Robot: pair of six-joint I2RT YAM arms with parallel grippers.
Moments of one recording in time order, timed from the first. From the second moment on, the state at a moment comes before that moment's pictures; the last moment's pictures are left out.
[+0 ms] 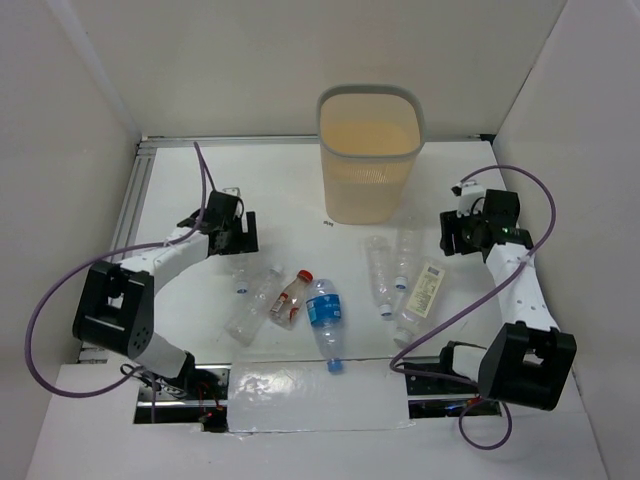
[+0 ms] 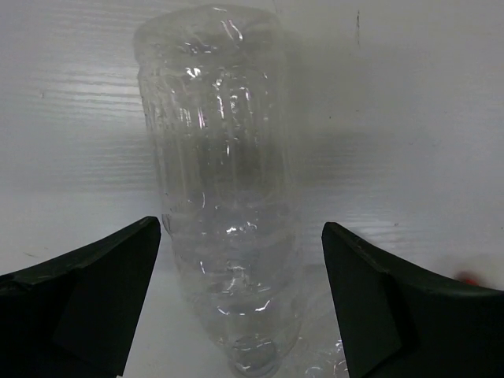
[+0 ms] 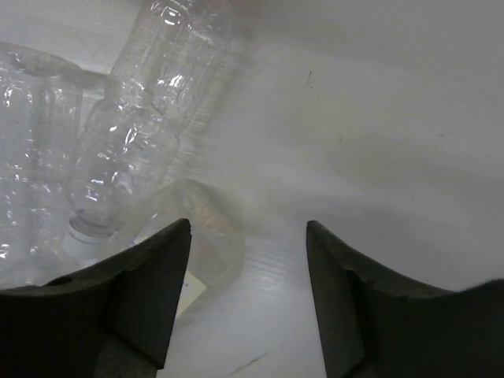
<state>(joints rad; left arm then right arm) -0.27 1.51 0.92 -0.36 -0.13 -0.36 -0.23 1.17 0.88 -0.57 -0.26 -0.35</state>
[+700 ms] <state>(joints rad) -0.30 1.55 1.22 -0.44 -0.01 -0.31 -0.15 1.20 0.93 -0.63 -0.43 -0.37</state>
